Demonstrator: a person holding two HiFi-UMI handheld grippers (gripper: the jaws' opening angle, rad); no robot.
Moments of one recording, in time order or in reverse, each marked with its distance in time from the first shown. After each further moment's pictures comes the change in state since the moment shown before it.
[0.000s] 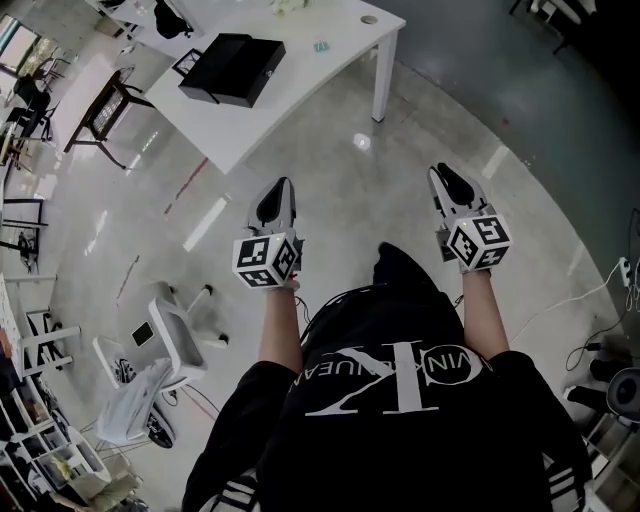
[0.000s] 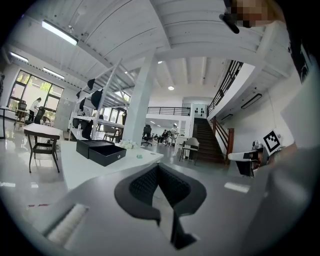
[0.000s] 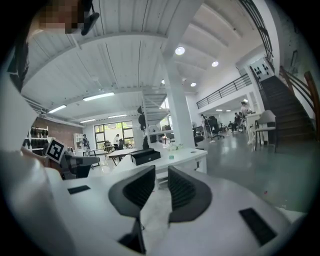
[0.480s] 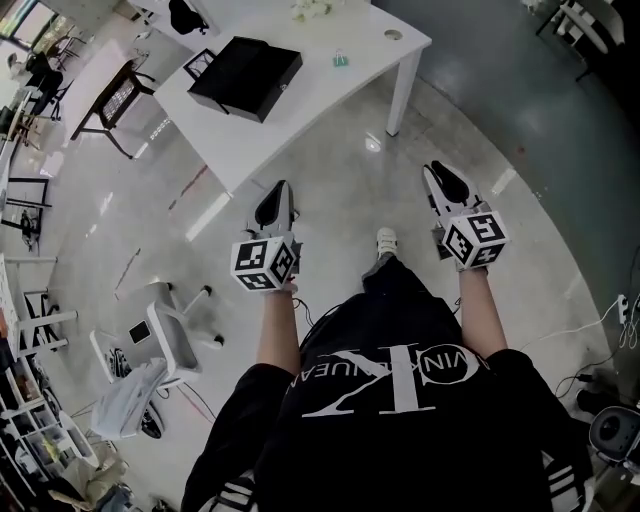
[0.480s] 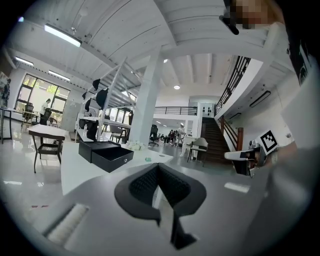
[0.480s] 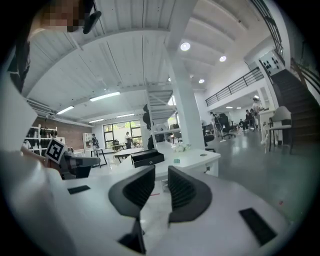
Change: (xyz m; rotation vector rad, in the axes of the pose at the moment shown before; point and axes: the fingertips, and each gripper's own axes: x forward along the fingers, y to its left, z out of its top) left arm 0.054 0.042 0.011 -0.012 -0.001 0.076; right arm 0.099 -0.022 0.018 -0.019 0.015 0.110
